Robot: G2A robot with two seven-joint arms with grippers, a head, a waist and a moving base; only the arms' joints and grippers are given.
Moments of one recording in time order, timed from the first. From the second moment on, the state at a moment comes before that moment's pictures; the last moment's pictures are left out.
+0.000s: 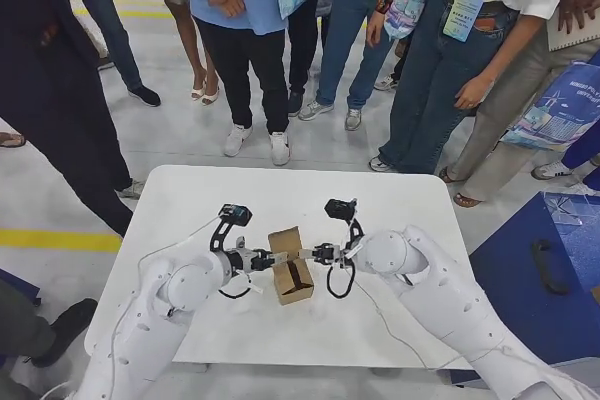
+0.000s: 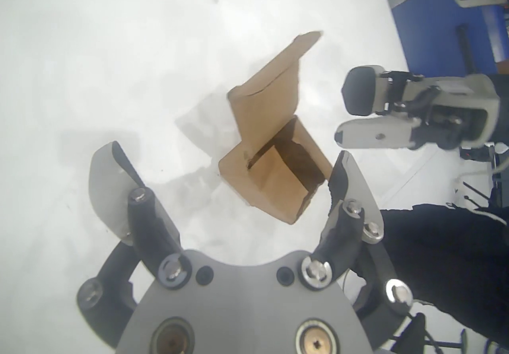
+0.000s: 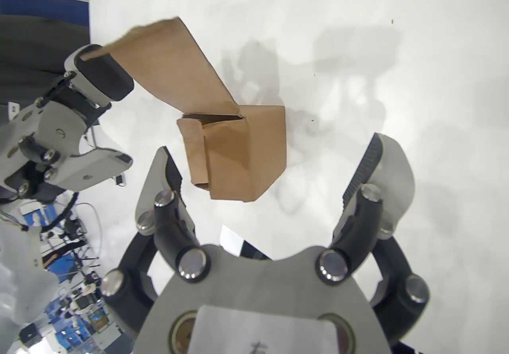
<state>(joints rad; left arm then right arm) 0.99 -1.23 -1.11 -1.51 0.65 -0.11 -0.80 -0.74 -1.12 0.84 -1.40 -0.28 0.37 0.92</state>
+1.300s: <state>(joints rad) 0.89 -1.25 -1.09 -1.14 0.29 -0.57 -0.66 -0.87 -1.09 1.10 -1.43 -0.05 0.35 0.83</state>
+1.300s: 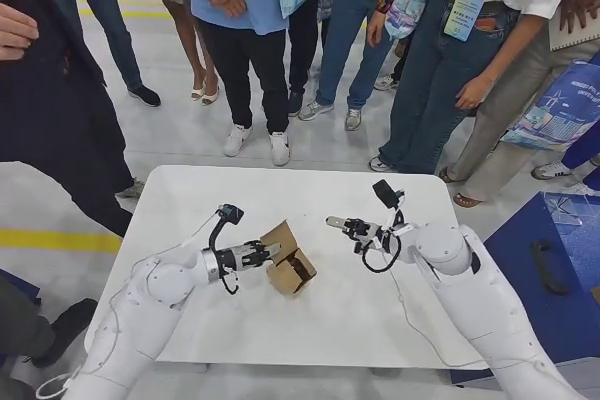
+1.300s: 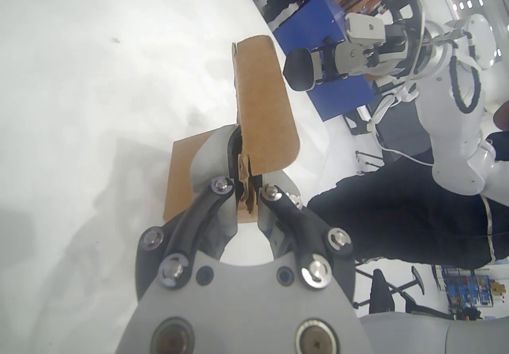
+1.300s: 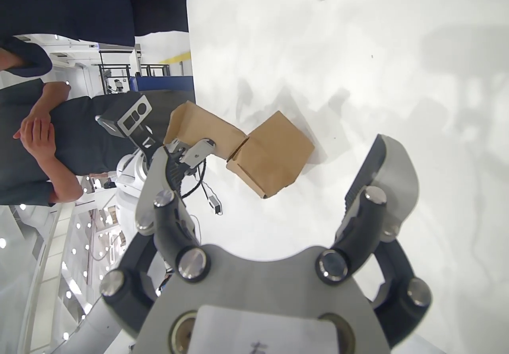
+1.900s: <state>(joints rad) 1.12 -1.23 -1.11 -1.44 0.46 -0.20 -0.44 -0.82 -1.10 1.05 -1.38 -0.08 0.40 0.85</state>
